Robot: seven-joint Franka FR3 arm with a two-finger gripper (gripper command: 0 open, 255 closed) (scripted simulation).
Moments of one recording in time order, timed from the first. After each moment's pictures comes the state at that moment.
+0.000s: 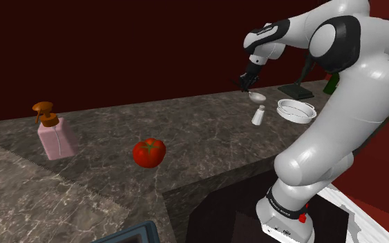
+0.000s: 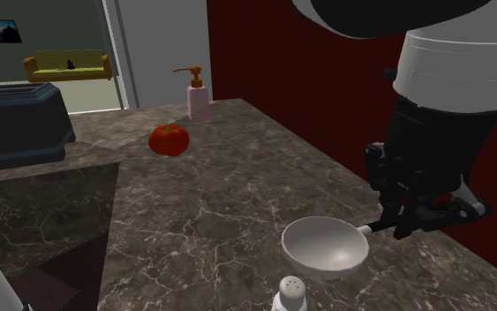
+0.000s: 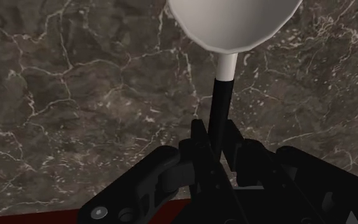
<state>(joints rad) -0.49 0.00 -0.27 -2.03 0.15 2.09 -0.39</state>
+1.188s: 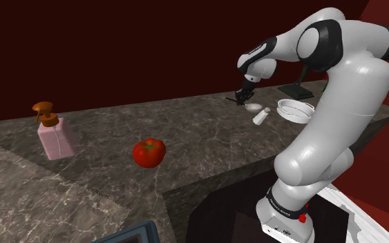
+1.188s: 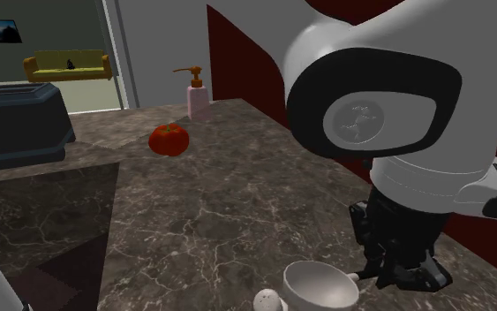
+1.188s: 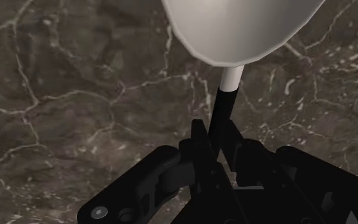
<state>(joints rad) -0.49 0.10 -0.26 -2.16 0.21 2.32 -0.46</state>
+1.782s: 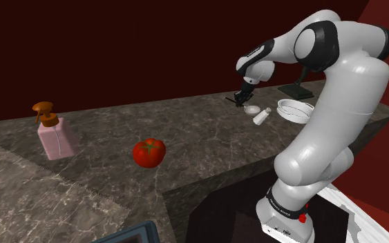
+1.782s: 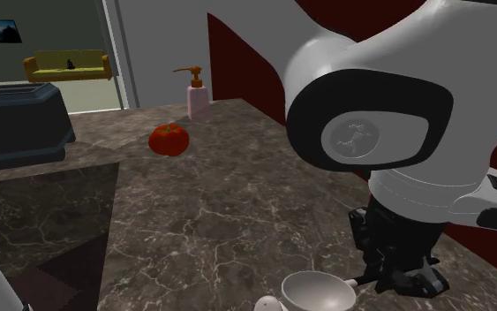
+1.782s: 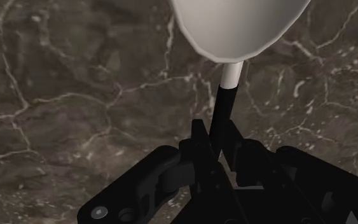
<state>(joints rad) -0.49 0.12 -0.26 -2.16 0.22 2.35 -0.47</state>
